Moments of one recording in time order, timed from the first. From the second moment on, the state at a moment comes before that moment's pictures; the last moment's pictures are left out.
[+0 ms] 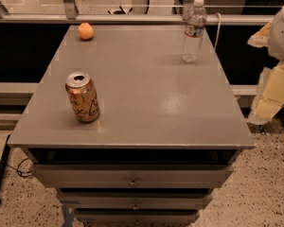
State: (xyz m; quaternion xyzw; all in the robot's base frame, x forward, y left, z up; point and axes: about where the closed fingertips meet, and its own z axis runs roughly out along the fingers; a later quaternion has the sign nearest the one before) arm 0.438 -0.216 0.977 -0.60 0.78 -0.04 0.16
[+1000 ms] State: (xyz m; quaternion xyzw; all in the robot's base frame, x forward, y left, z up) arm 0.473 -0.140 0.955 -0.60 0.75 0.08 0.26
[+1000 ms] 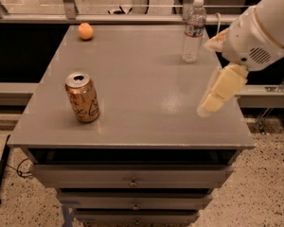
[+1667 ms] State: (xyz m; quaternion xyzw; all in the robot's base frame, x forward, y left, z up) arm 0.487 -0.033 0.939 -0.59 0.68 0.23 0.38
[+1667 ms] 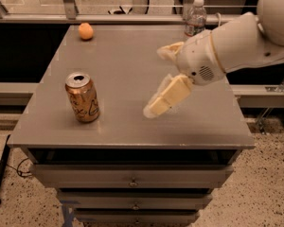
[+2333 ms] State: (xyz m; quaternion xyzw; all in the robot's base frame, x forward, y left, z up) arm 0.509 0.041 0.905 -0.55 0.62 0.34 0.44
